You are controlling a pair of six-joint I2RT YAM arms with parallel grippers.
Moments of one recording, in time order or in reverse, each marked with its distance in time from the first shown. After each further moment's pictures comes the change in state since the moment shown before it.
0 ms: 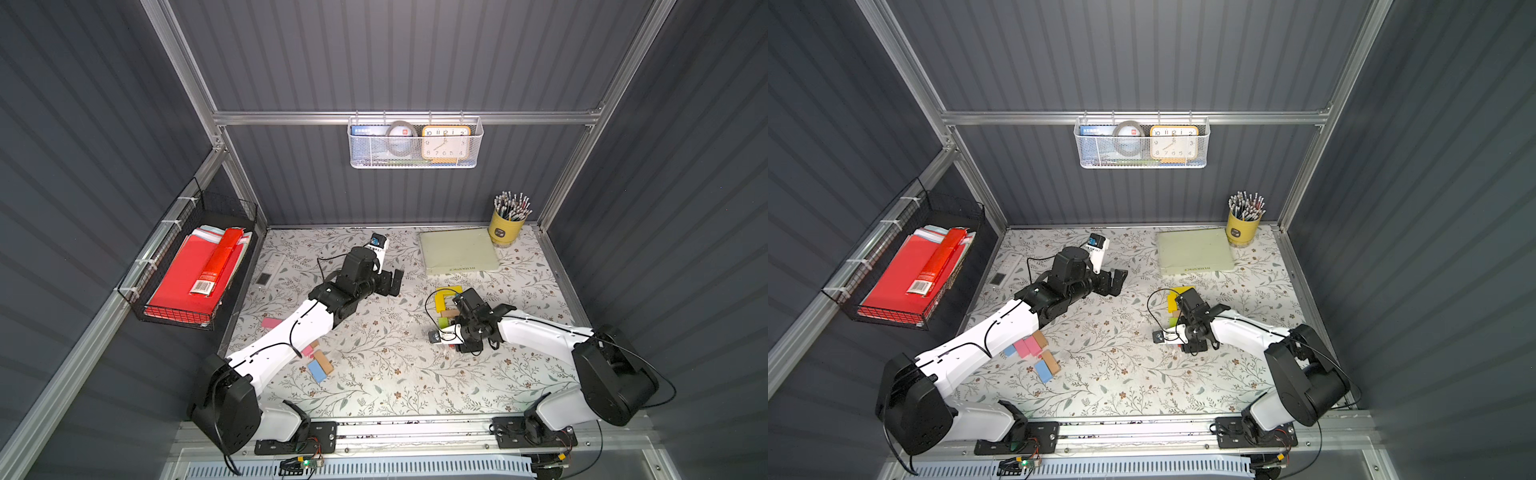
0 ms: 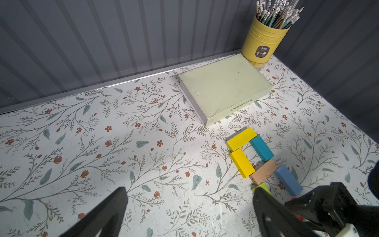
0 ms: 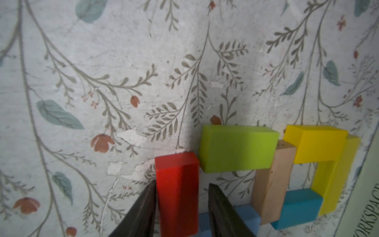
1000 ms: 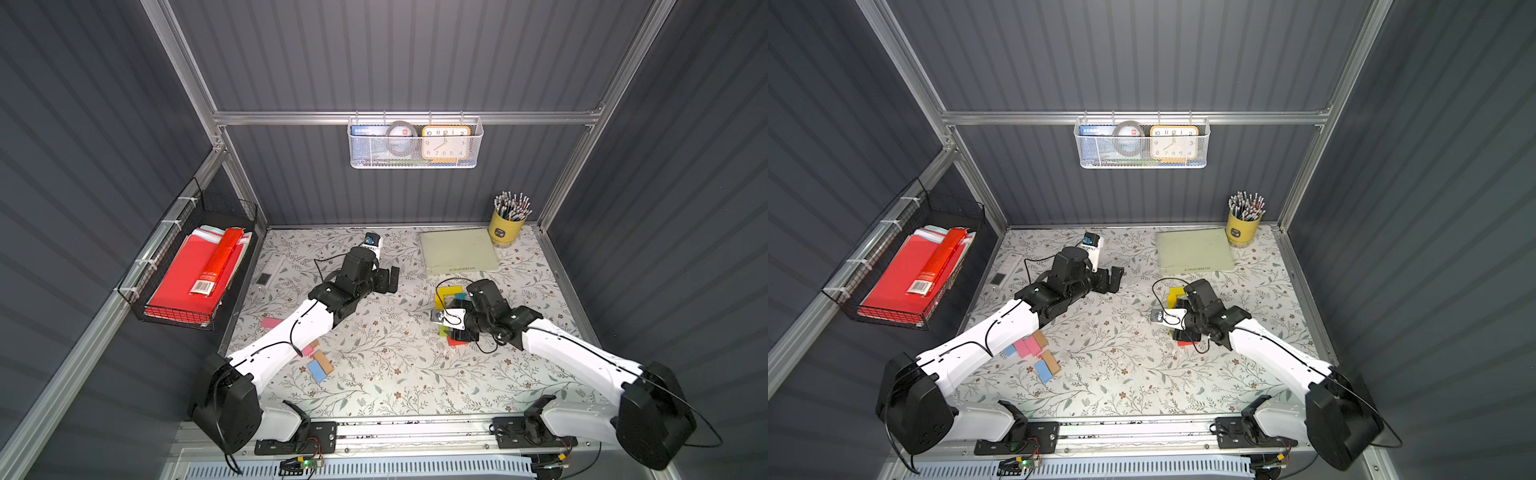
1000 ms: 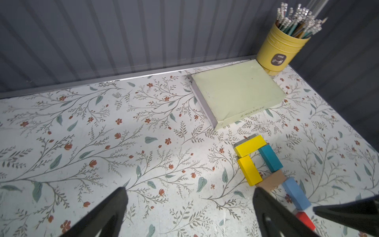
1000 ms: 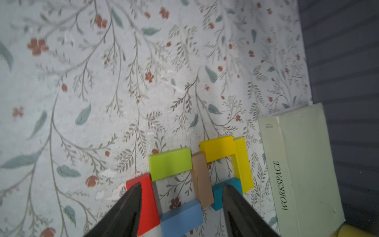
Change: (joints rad) left arm 0.020 0.004 -0.011 -0.002 -0.084 -0.108; right arm 0.000 -0.292 0.016 0.115 -0.138 0.281
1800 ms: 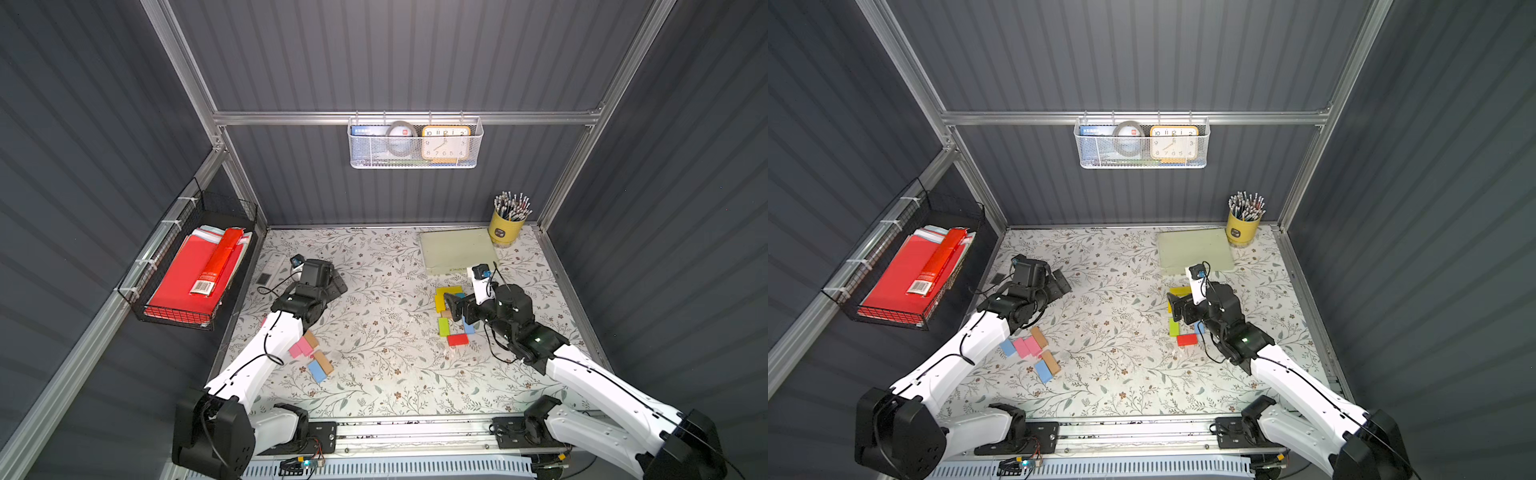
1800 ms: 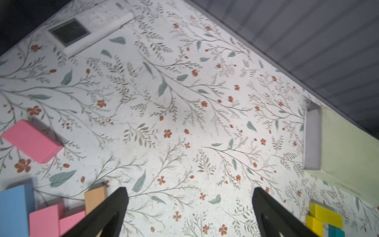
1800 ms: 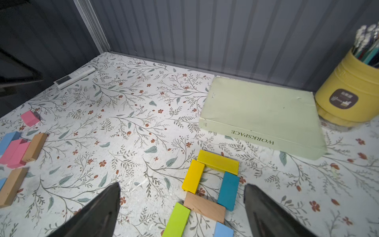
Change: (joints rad) left arm 0.350 -0.157 -0.187 -0.265 -0.098 -0.478; right arm -0.006 -0.211 -0.141 0.351 0.240 0.987
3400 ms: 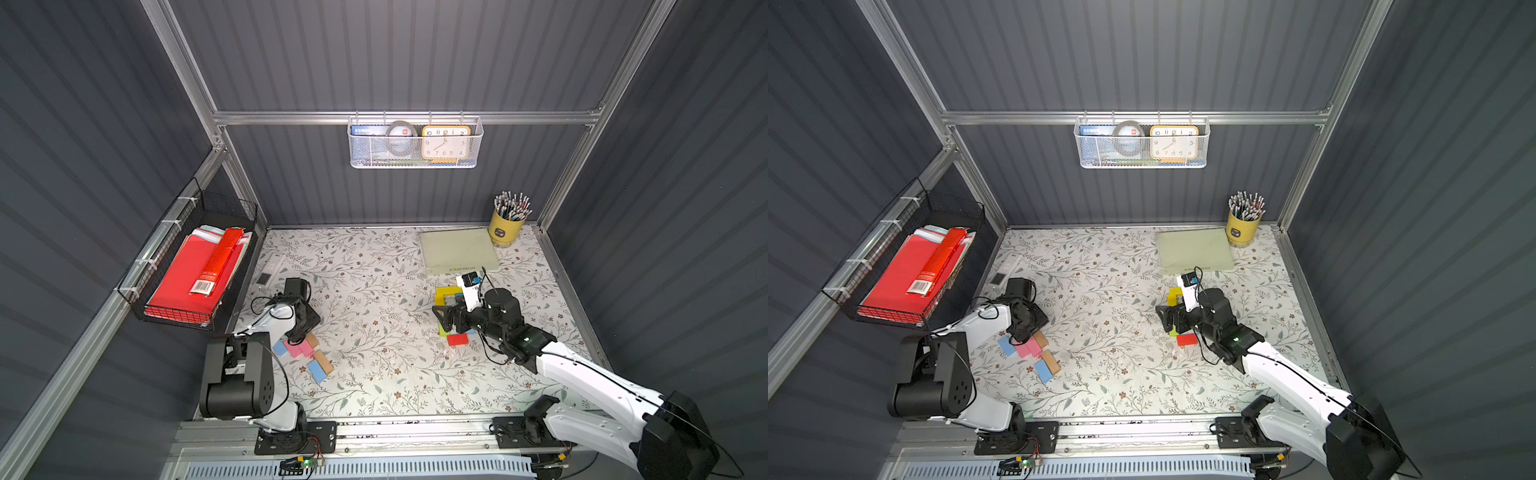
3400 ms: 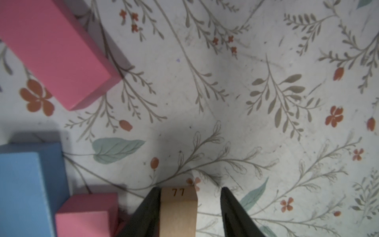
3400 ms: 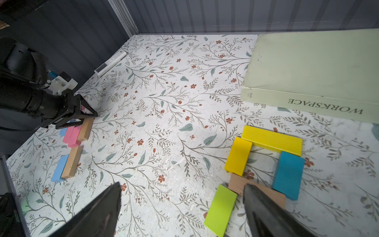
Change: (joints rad) left arm 0.258 0.293 -0.127 0.004 0.163 0.004; right arm 0.021 0.071 -0.055 0.048 -0.176 0.138
